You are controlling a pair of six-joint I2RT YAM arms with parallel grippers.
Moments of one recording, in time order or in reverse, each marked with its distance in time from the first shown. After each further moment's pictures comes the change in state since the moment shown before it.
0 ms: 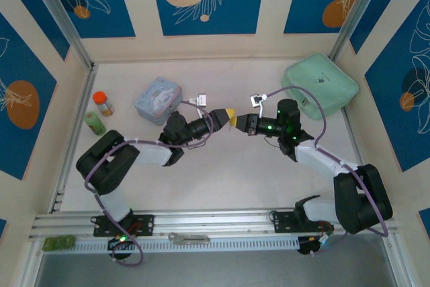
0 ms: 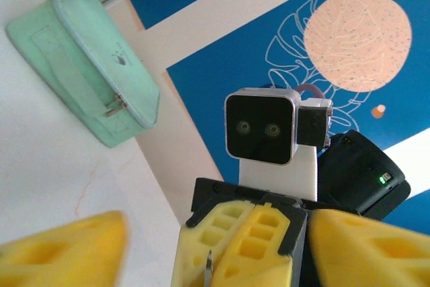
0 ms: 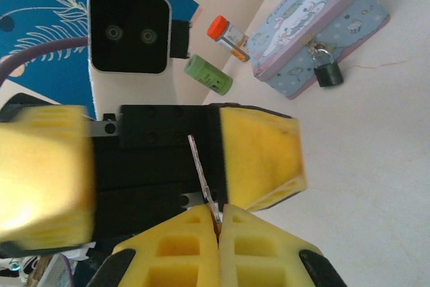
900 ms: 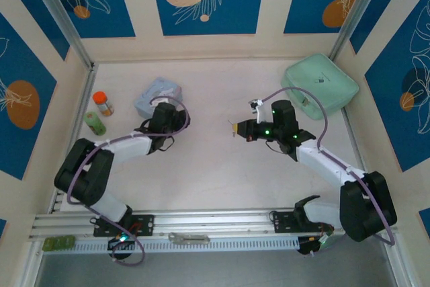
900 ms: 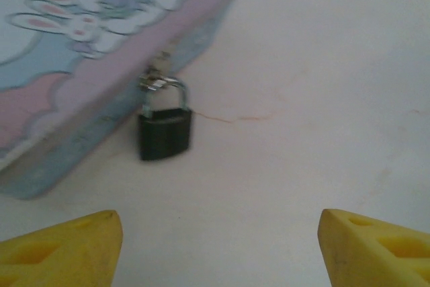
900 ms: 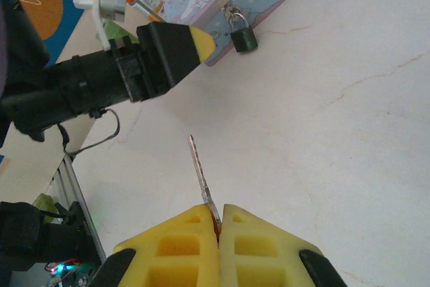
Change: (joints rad) left arm 0.256 -0.137 0.049 -1.012 -0.592 0.484; right arm 0.051 -0.052 0.062 -0.387 0.220 -0.258
